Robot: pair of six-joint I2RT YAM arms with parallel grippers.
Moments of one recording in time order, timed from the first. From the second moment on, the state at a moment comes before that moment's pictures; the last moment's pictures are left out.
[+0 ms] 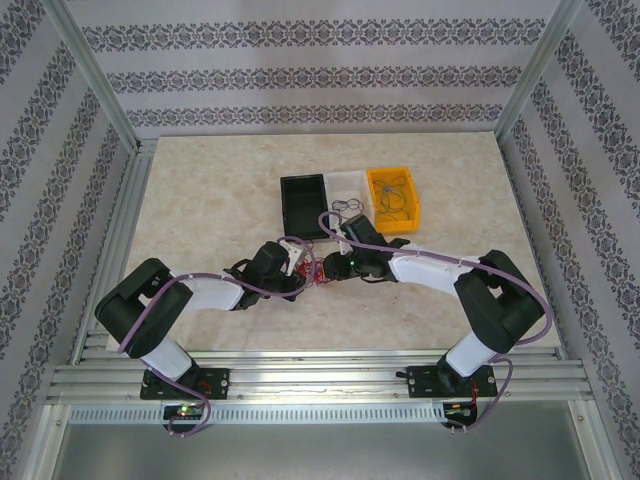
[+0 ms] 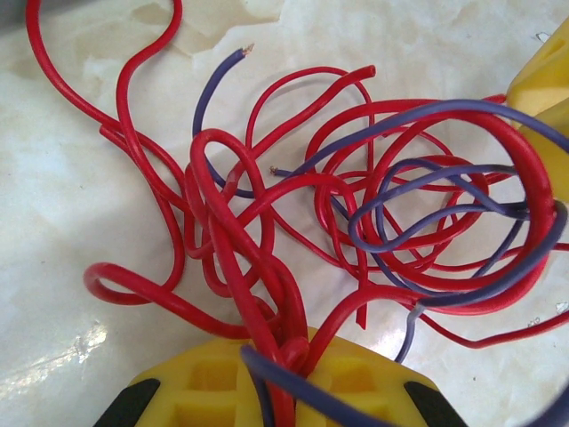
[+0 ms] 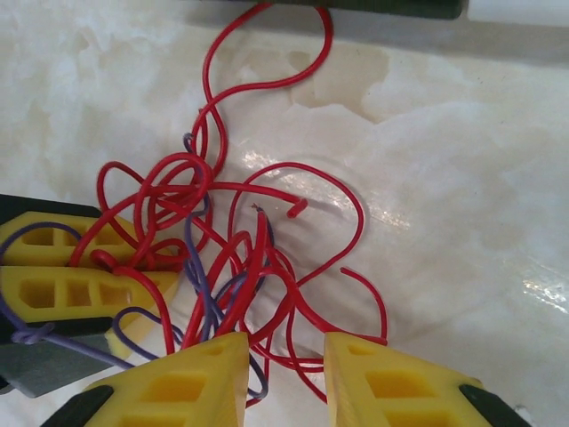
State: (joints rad) left arm -0.67 1.60 0.58 0.20 0.15 -0.32; right arm 0.66 1.59 0.84 -0.20 -0.25 0.44
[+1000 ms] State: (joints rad) left arm -0.67 1.60 0.57 0.21 0.15 -0.32; right arm 0.66 1.60 0.79 -0.14 -0.32 0.44
